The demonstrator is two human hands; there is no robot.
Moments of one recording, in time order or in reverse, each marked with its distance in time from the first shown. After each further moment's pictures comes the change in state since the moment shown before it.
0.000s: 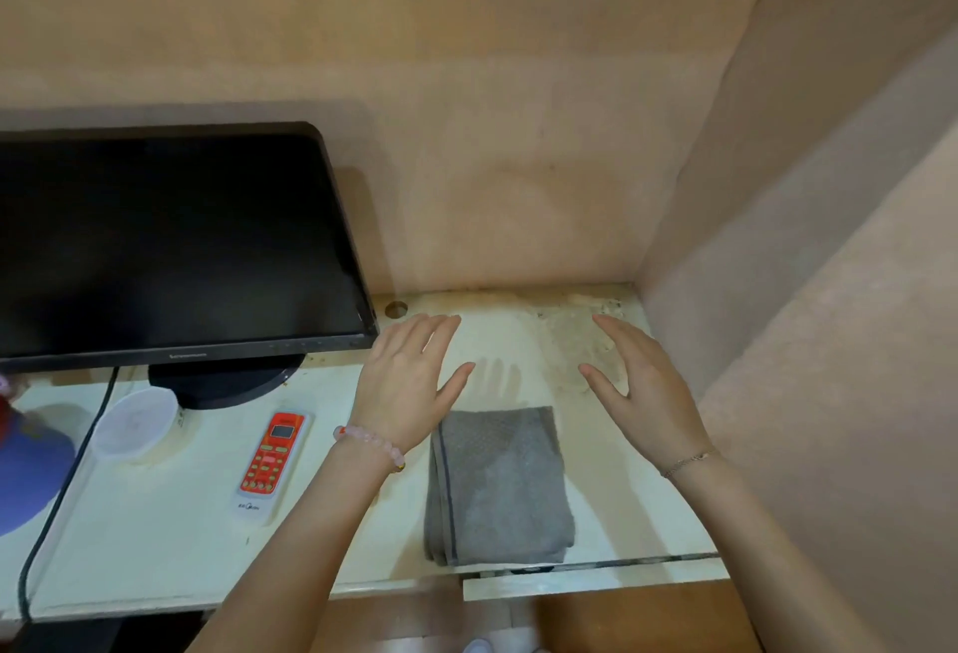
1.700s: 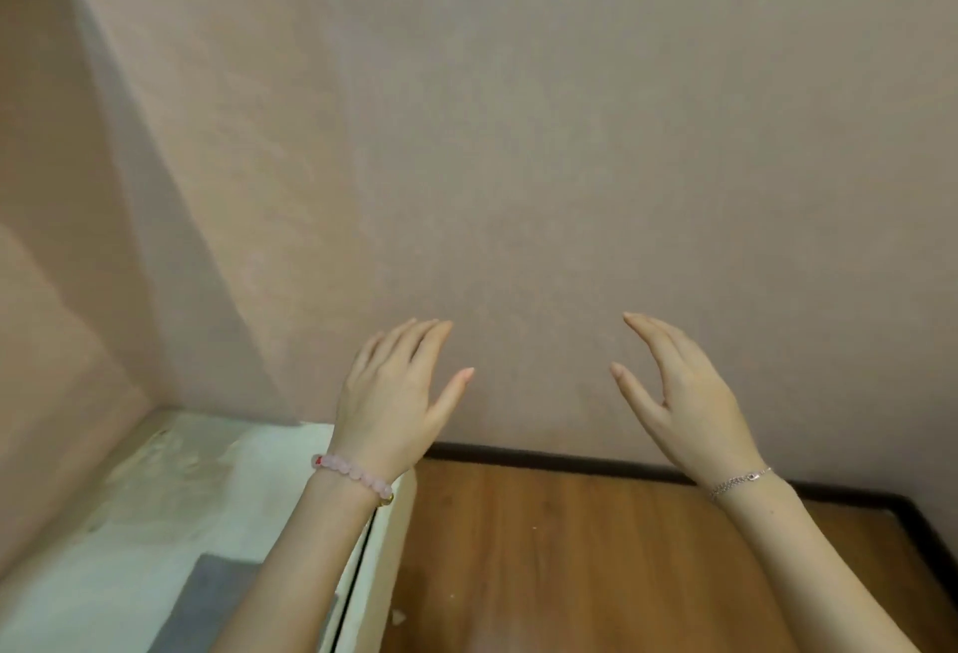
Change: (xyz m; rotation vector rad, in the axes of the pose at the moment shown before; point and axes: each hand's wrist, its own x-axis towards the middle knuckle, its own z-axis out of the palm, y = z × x) left_hand -0.035 0.240 -0.061 -0.585 -0.155 1.183; right_hand -0.357 -0.122 -0.103 -0.591 0.868 1.018
